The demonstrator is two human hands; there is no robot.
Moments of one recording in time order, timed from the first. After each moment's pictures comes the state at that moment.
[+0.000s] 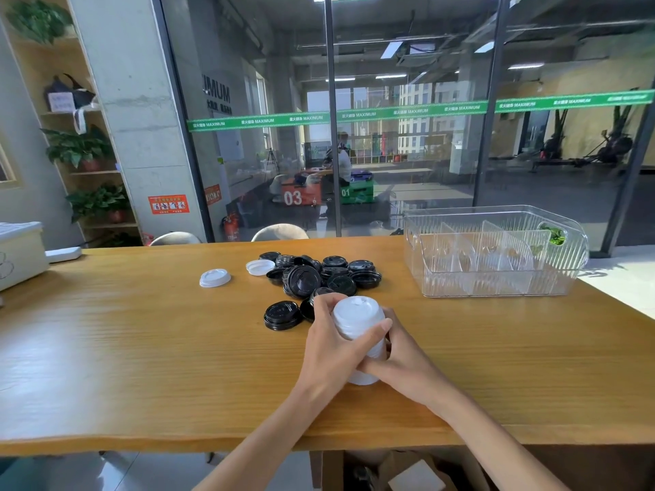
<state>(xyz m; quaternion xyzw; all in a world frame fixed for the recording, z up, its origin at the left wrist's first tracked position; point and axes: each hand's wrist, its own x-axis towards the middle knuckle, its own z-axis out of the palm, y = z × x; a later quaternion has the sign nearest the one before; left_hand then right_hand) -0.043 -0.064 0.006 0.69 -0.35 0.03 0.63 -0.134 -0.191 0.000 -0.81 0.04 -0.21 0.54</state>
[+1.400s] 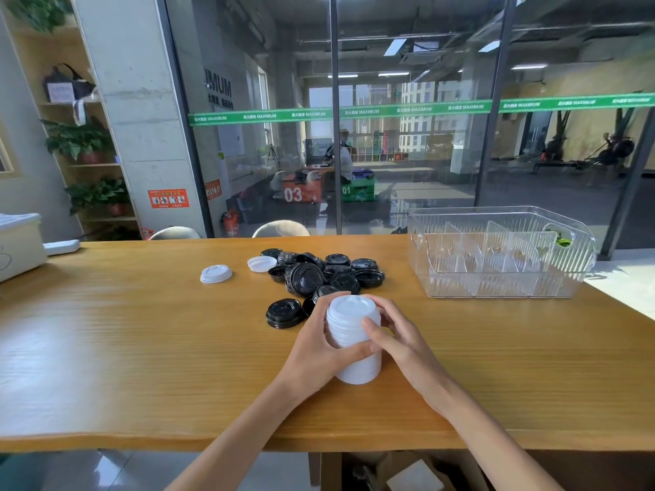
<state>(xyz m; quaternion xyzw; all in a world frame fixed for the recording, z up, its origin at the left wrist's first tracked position) -0.020 -0.035 0.010 0.66 -0.42 -0.09 0.61 -0.129 -0.190 0.008 -0.77 0.01 -0.23 0.59</state>
